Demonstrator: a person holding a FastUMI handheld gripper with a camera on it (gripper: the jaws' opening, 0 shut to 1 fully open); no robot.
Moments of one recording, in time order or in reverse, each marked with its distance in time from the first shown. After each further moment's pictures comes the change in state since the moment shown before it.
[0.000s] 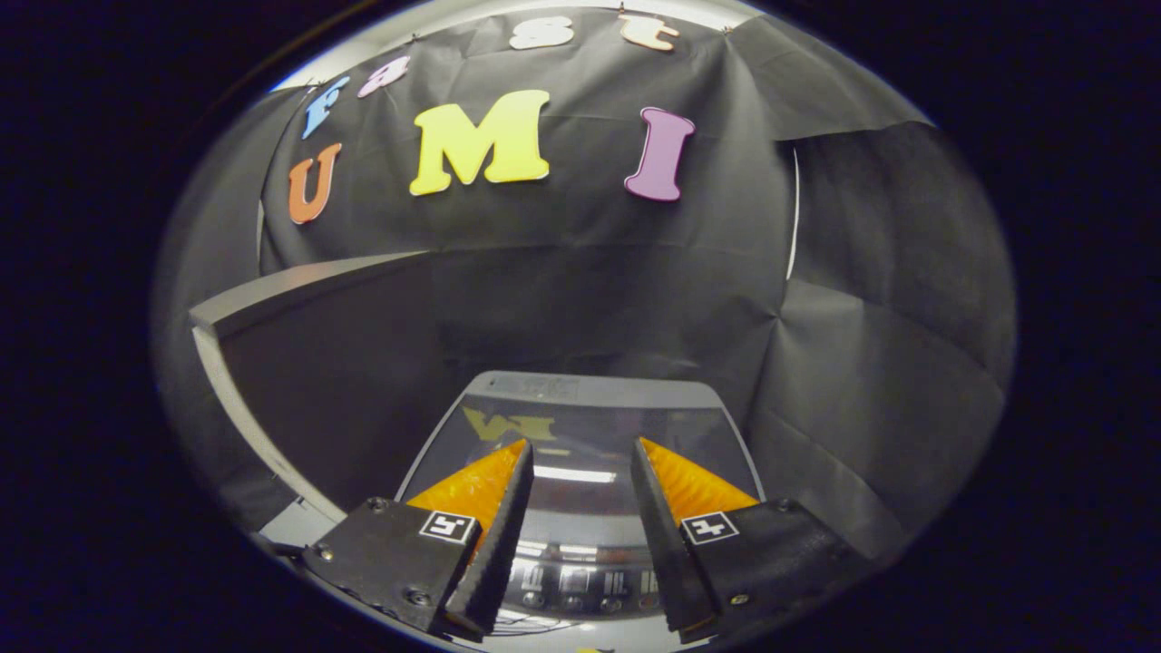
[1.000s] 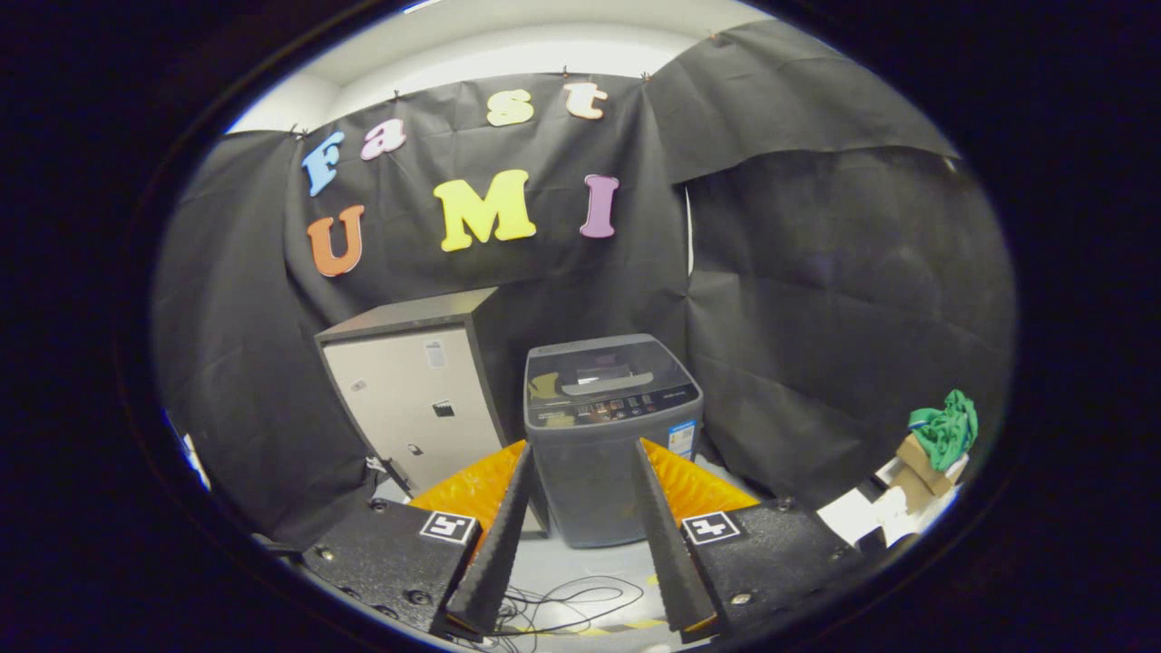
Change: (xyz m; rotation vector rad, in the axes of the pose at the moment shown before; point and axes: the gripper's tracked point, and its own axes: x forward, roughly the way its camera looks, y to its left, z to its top) arm -0.421 0.123 -0.107 0.175 -0.106 -0.164
